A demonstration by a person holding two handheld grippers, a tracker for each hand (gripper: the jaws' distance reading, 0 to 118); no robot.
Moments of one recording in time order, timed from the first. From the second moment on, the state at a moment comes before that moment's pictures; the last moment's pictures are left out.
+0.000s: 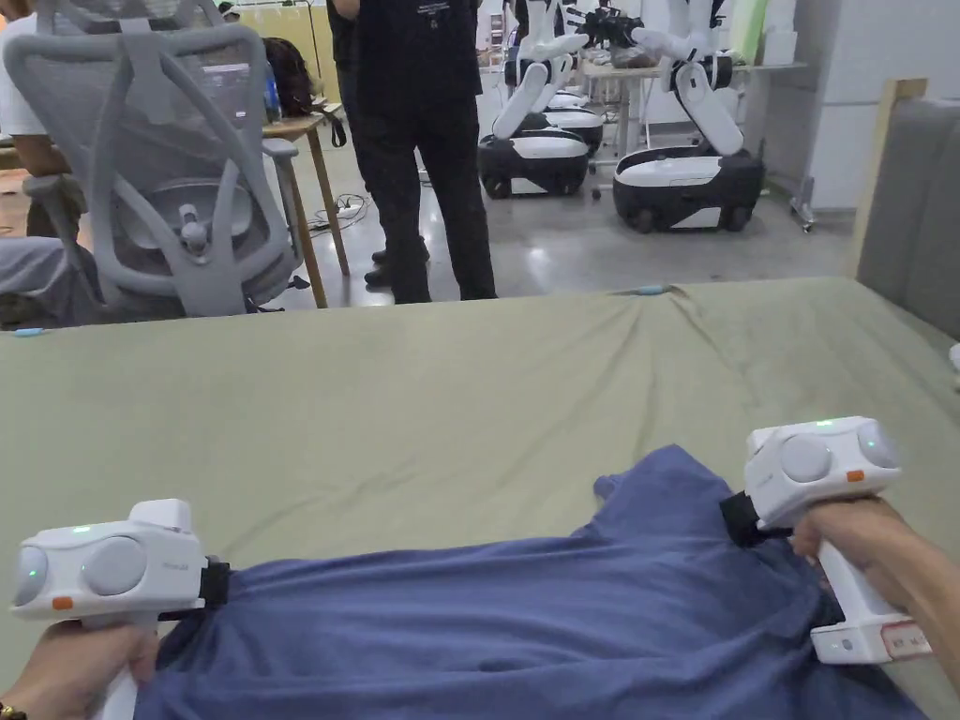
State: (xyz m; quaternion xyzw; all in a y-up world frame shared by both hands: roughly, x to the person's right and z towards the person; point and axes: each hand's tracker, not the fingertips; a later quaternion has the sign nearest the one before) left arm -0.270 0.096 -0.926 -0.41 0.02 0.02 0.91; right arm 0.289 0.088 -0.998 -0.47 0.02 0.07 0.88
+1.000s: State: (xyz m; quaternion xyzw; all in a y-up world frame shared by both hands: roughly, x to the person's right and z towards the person) left arm -0.290 0.086 -0.661 -0.42 -0.05 0.02 0.91; right arm 0.289 0.094 -0.698 -0.48 0.04 0.16 0.86
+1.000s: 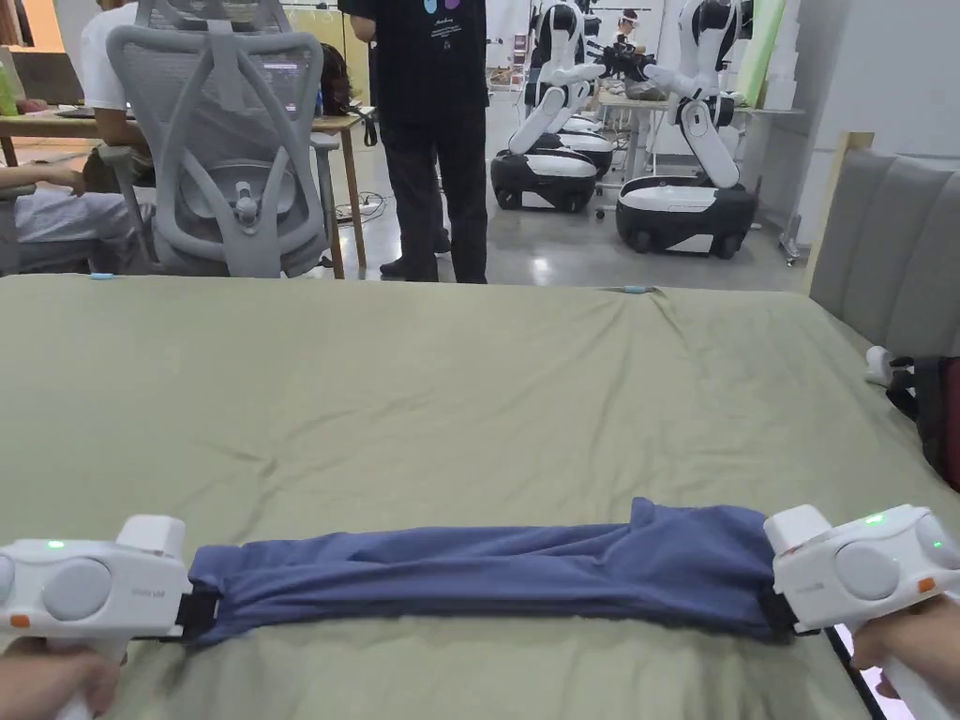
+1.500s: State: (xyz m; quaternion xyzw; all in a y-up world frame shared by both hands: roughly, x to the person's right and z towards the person) left arm -0.271 0.152 -0.646 -0.33 -0.05 0.04 0.94; right arm 0.274 0.161 -0.663 -0.35 0.05 0.06 0.94
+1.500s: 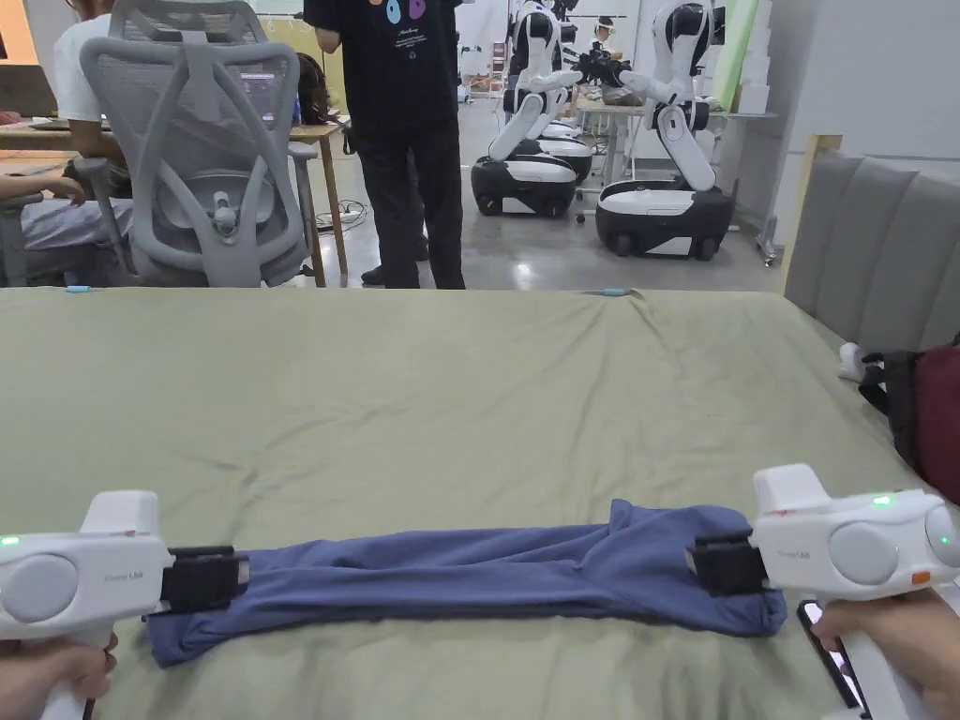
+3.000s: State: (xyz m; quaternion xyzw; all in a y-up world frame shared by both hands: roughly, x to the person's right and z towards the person) left arm -0.452 0.098 -0.699 -0.31 -0.12 0.36 0.87; right arm 0.223 0.188 -0.636 -0.21 0.10 -0.08 0.97
